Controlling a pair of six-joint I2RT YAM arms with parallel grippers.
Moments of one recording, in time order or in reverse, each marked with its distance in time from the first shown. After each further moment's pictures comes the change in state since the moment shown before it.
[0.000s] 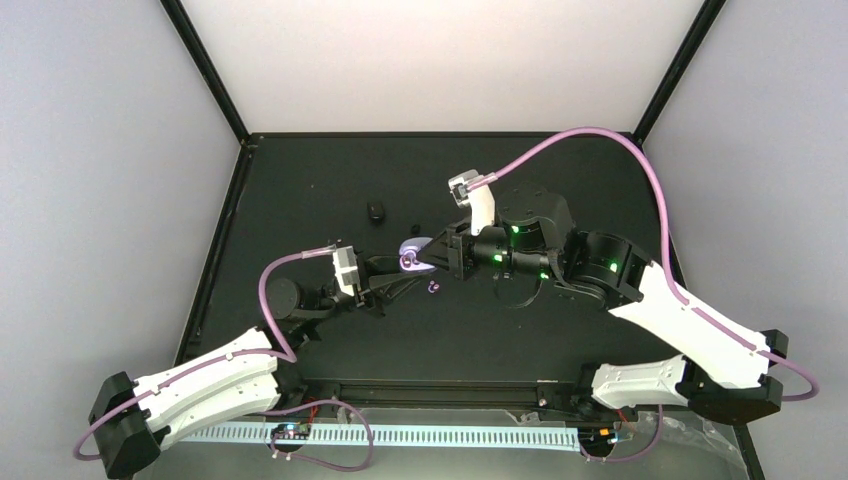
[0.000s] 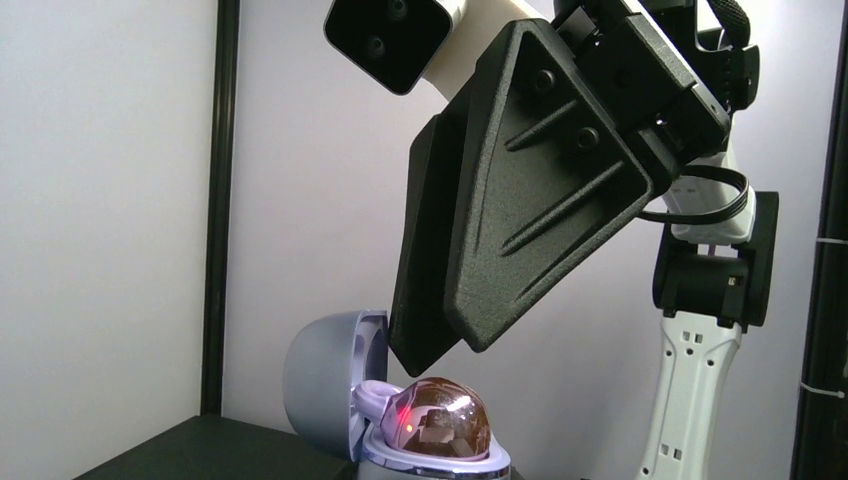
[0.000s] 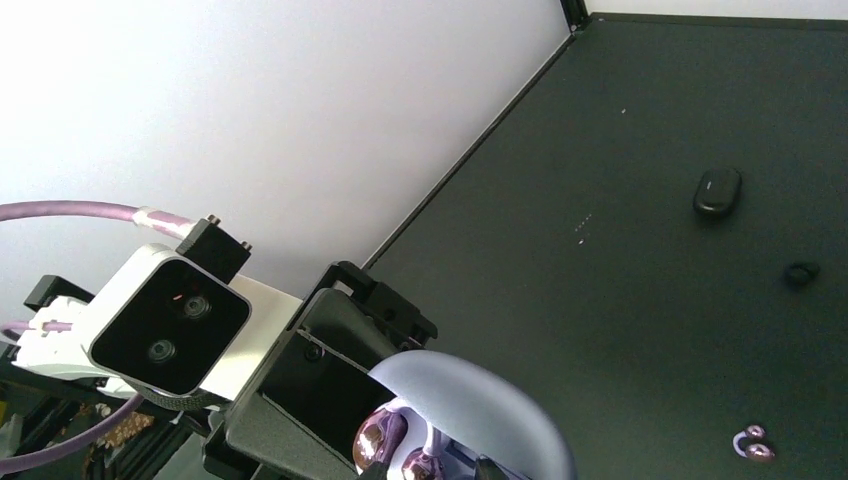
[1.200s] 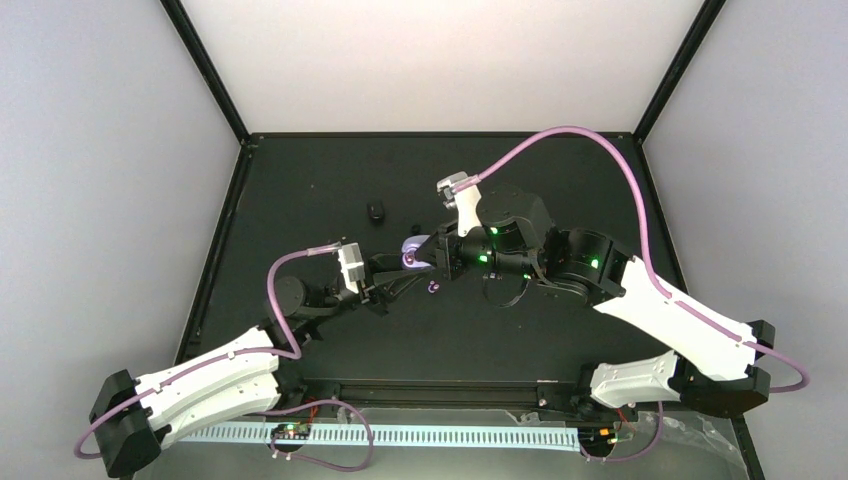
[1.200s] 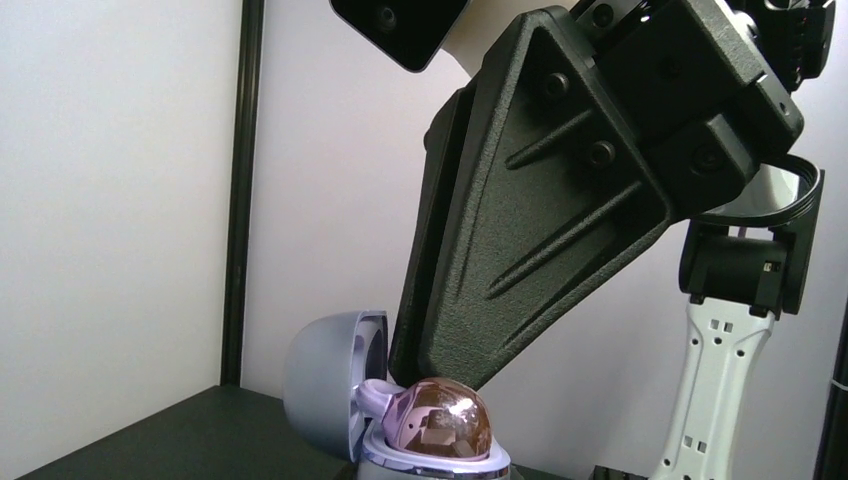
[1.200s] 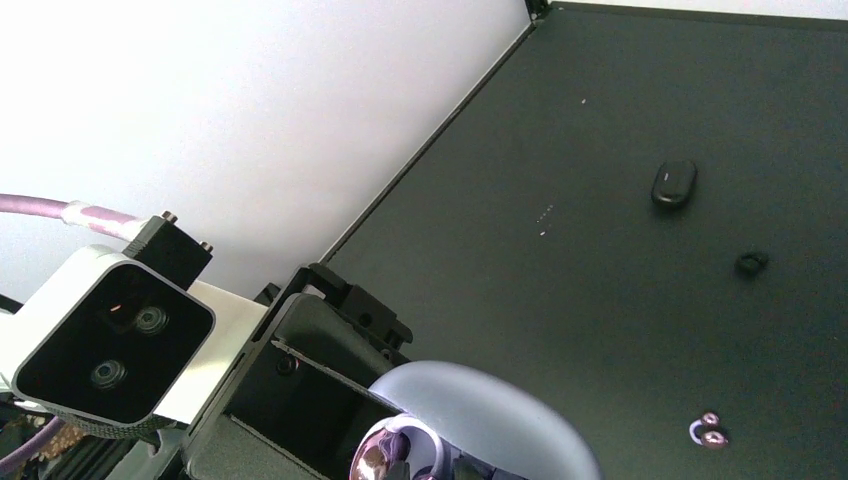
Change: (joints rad) left arm 0.000 0.010 0.000 -0.036 -0.044 0.002; right arm 0.029 0.056 0.020 -0.028 0.082 -0.017
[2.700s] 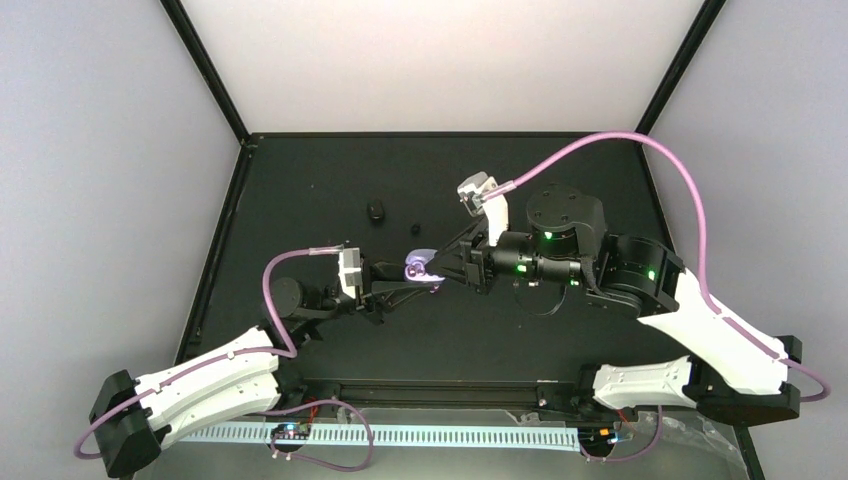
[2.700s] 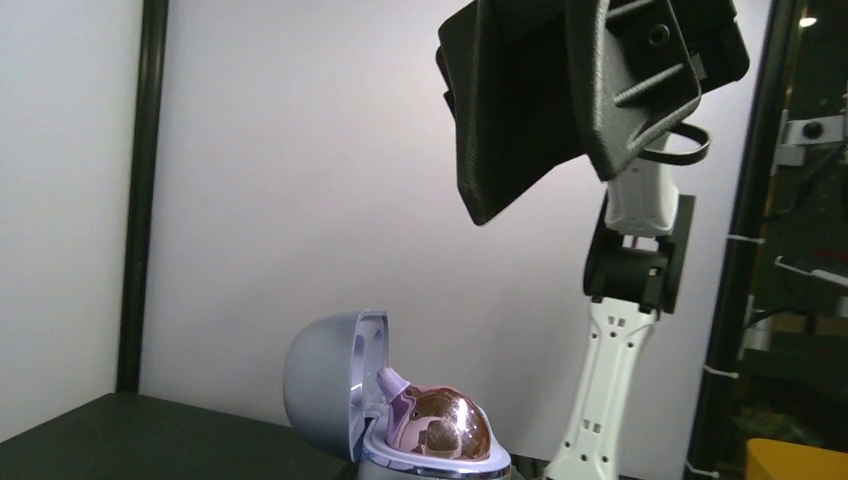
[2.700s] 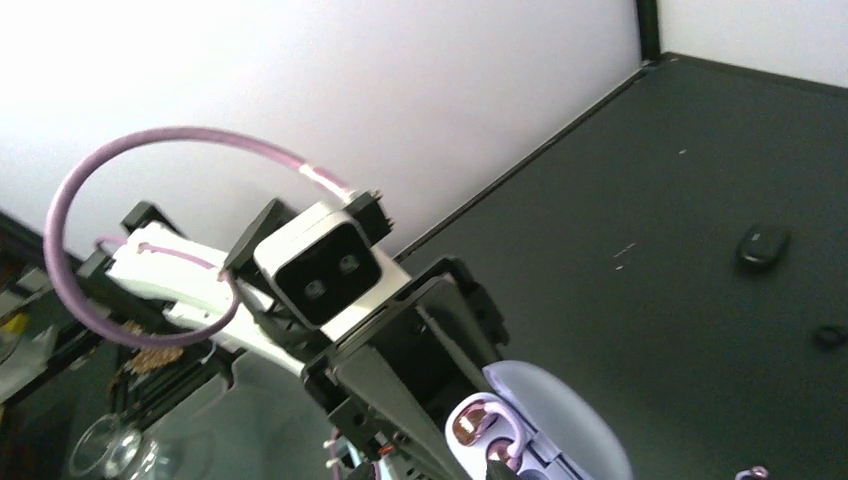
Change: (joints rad) left arm 0.000 0.001 0.001 0.023 0.126 -0.085; right arm 0.020 -0.094 0.063 -0.039 -0.116 -0.111
